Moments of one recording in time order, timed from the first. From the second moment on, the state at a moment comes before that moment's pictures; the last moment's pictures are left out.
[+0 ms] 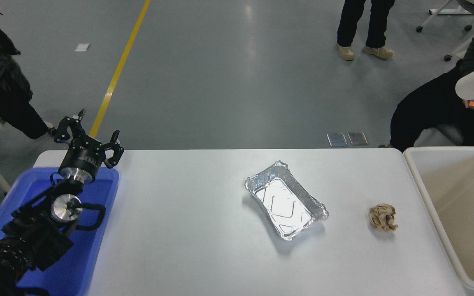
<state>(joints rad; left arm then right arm) -0.71 0.22 -0.73 -0.29 -0.15 -0.55 -0.42 1.89 -0.95 -1.31 1.13 -0.08 -0.08 0.18</state>
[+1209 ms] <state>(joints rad) -0.71 0.22 -0.73 -0.29 -0.15 -0.55 -0.42 0.71 -0.72 0.01 0.46 -0.06 -0.22 0.16</state>
